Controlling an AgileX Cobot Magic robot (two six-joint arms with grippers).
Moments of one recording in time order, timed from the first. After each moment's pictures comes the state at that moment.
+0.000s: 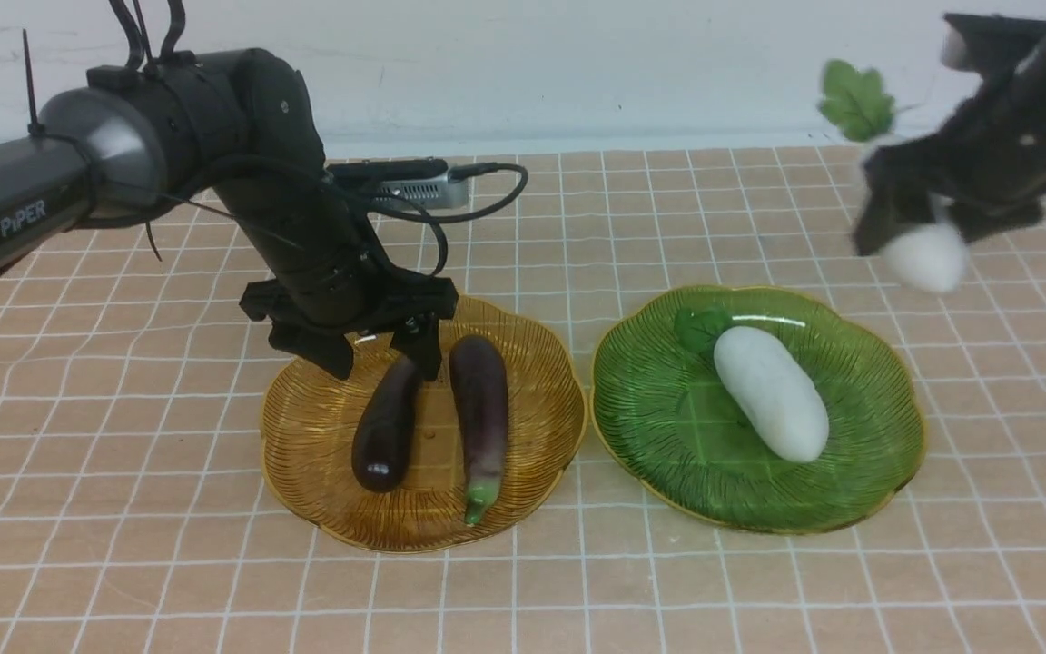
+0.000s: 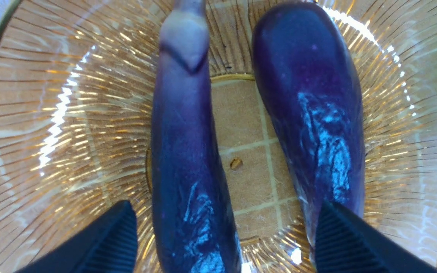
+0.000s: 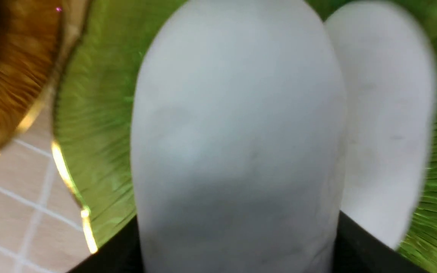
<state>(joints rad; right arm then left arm) 0.37 2.00 -1.65 0.16 1.23 -0.07 -0.27 1.99 -1.64 -0.24 1.05 -0.04</state>
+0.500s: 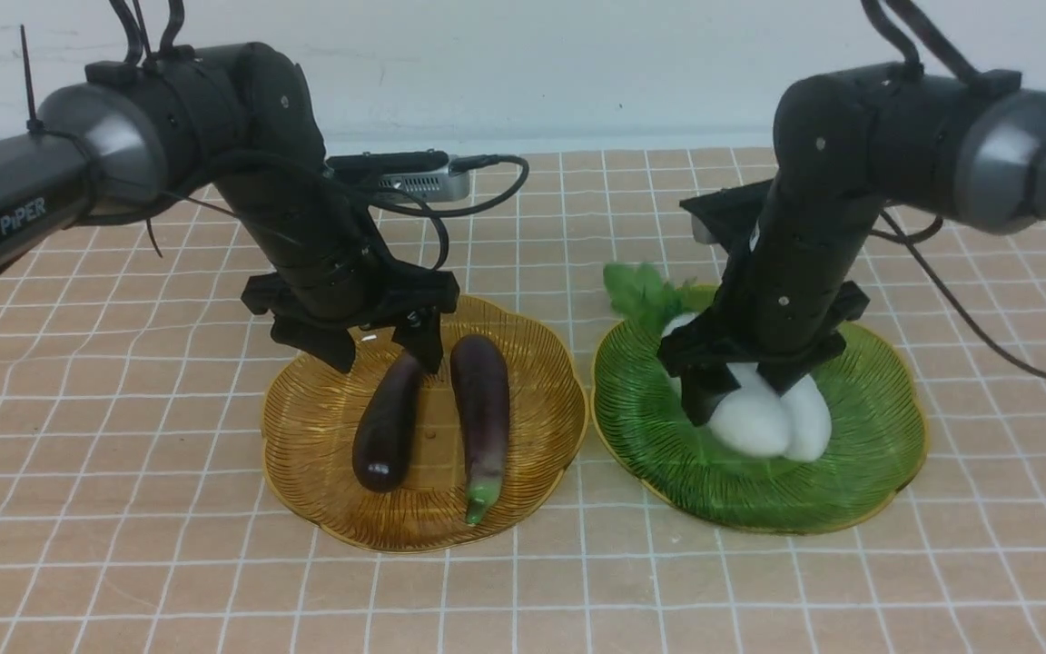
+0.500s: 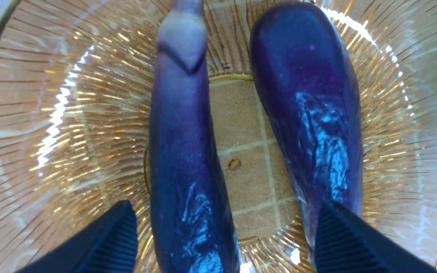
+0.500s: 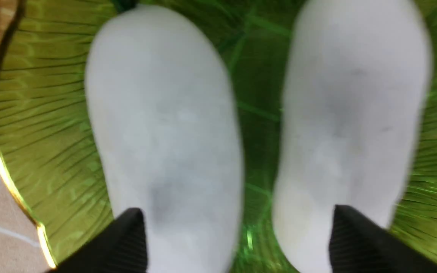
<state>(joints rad) 0.42 2.02 -1.64 0.03 1.22 0.04 -0.27 1.99 -1.64 -0.24 1.05 -0.04</state>
